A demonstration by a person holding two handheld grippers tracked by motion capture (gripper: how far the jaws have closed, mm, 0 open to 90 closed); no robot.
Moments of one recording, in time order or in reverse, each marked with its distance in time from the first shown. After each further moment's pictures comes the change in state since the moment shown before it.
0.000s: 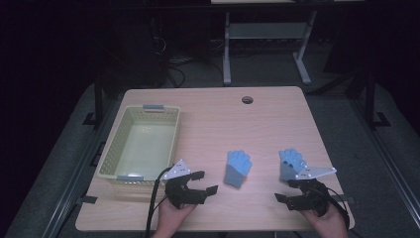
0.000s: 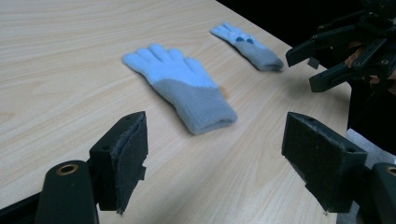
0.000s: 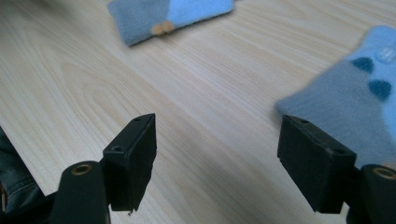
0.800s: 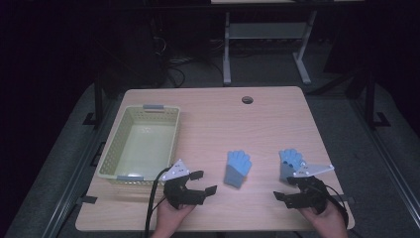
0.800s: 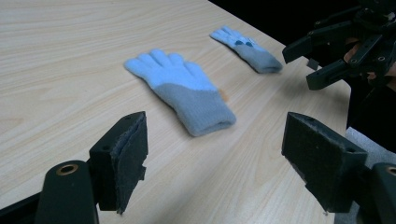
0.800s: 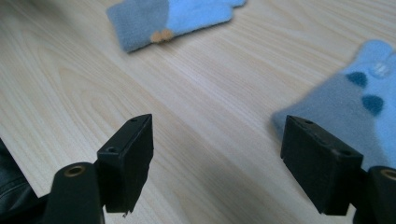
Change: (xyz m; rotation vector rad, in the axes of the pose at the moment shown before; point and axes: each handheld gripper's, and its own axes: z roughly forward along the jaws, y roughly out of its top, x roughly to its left) left arm -0.003 0.001 -0.005 -0.006 0.004 0.014; right arm 0.001 0.009 0.000 0.004 -0.018 -0.025
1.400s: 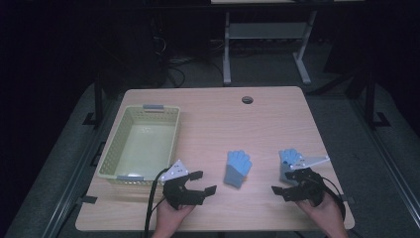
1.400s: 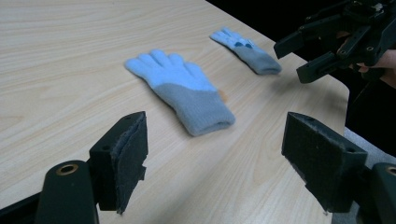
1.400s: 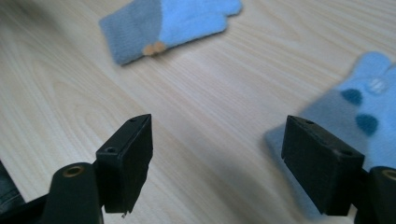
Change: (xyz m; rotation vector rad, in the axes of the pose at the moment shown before) left arm 0.001 -0.001 -0.002 -0.001 0.000 -0.007; right arm -0.007 0.018 0.005 0.042 0.013 0.027
